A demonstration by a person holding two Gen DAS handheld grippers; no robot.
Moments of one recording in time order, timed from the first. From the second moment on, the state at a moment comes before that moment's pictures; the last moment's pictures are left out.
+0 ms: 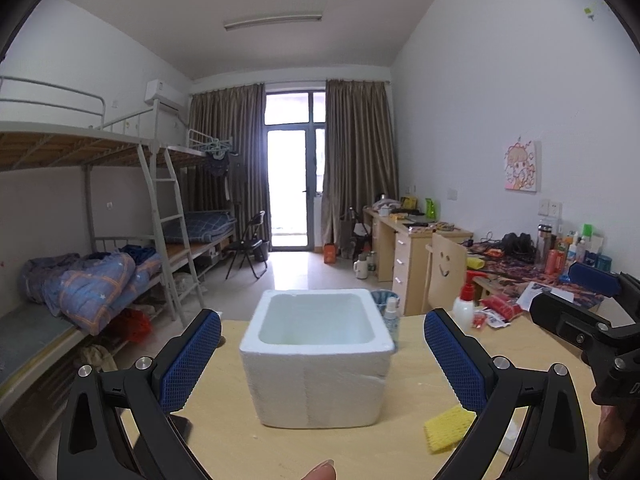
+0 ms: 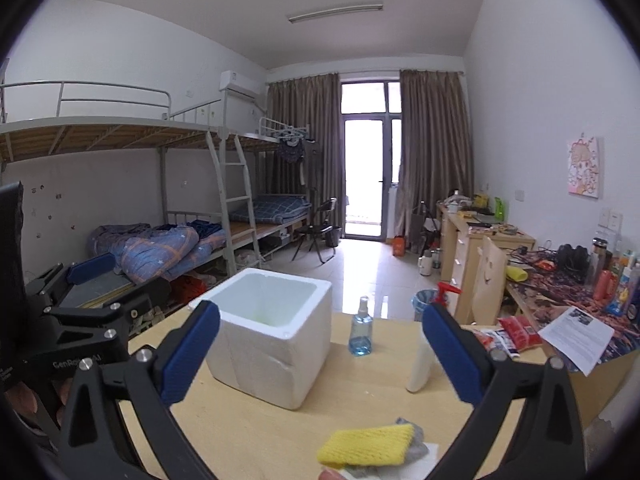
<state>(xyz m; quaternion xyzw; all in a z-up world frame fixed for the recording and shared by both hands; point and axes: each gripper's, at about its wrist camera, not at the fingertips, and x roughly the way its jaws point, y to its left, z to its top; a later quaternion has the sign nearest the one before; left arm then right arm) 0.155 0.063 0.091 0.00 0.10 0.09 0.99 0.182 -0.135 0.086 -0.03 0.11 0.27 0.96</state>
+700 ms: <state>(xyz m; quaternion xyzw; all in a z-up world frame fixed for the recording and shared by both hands) 0.119 0.024 0.047 0.00 0.06 0.07 1.00 0.148 -0.177 0.036 -0.02 0.10 0.19 0.98</state>
